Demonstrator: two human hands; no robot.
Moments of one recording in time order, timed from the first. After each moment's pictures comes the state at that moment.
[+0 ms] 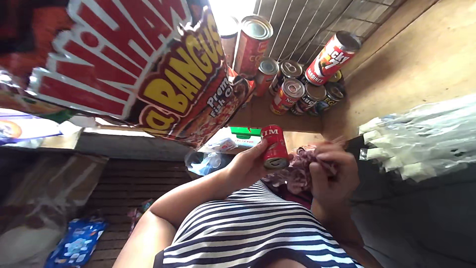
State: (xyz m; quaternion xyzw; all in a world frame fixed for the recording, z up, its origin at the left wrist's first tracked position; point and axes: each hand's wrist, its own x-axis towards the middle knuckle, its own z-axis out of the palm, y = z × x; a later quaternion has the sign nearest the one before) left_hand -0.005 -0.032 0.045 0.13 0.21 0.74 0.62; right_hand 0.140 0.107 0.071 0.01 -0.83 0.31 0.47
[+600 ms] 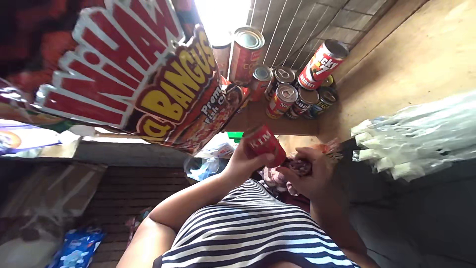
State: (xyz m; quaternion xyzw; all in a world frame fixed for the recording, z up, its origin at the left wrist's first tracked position) left_hand -0.006 -0.027 0.036 0.30 0.36 0.80 0.38; right_hand 0.135 0.119 0.047 -0.02 -0.87 0.24 0.43
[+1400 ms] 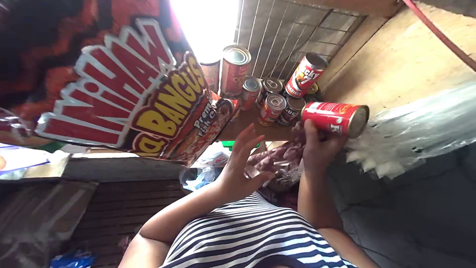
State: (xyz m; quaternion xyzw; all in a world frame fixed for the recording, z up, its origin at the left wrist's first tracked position) left_hand -0.021 -0.036 0.045 0.56 0.55 0.62 0.07; right_hand 0.085 0.138 0.083 -0.21 -0.70 0.34 0.59
